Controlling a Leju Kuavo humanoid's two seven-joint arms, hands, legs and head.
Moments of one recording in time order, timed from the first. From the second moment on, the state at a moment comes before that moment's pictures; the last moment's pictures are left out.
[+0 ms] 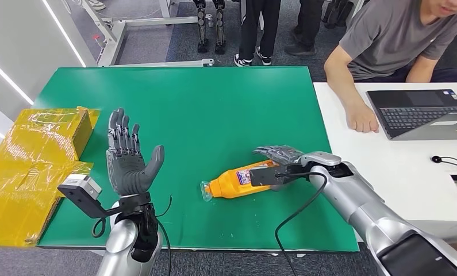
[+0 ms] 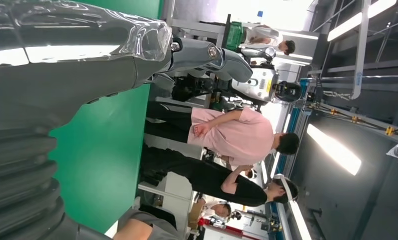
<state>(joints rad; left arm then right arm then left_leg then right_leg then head) -0.16 -0.27 -0.32 -1.50 0.07 0.36 -0.70 -0.81 -0.19 0.84 -0.74 0.67 0.37 -0.29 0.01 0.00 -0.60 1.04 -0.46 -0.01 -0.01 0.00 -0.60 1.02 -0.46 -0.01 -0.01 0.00</state>
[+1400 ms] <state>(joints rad) -0.15 -0.27 -0.32 -1.50 0.07 0.38 -0.70 -0.84 -0.18 1.00 -0.61 0.70 0.16 -0.29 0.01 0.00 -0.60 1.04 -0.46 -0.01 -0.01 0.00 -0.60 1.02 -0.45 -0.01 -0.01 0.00</state>
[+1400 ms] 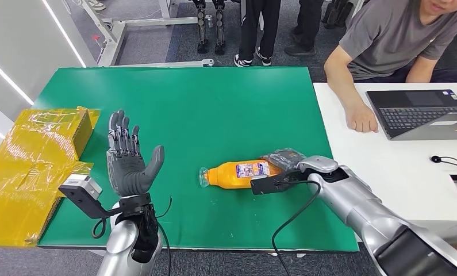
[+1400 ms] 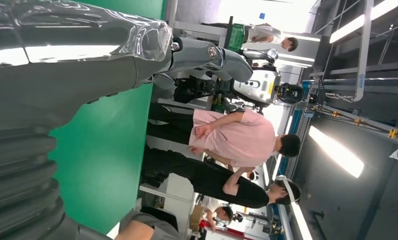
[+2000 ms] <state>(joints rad) -0.09 -0.26 -0.32 -1.57 0.04 0.42 -0.70 -0.53 -0.05 0.67 -0.94 0.53 -0.54 -0.27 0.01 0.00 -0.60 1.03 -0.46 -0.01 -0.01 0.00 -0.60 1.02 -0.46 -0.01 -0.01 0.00</state>
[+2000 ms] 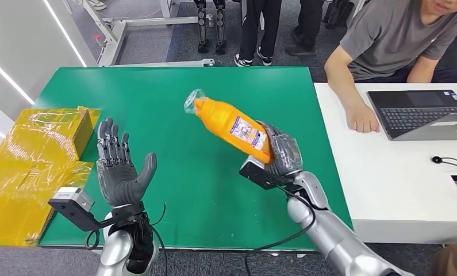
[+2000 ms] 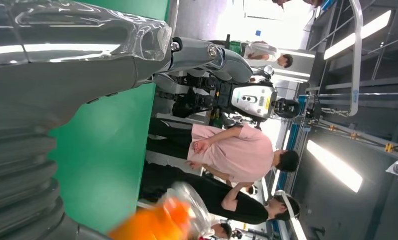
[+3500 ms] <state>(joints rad) -0.17 -0.26 -0.35 -1.39 0.14 0.03 -0.65 -0.33 0.10 0.58 -1.11 0.66 -0.38 -0.41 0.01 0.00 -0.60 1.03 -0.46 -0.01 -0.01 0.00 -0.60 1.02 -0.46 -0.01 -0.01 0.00</state>
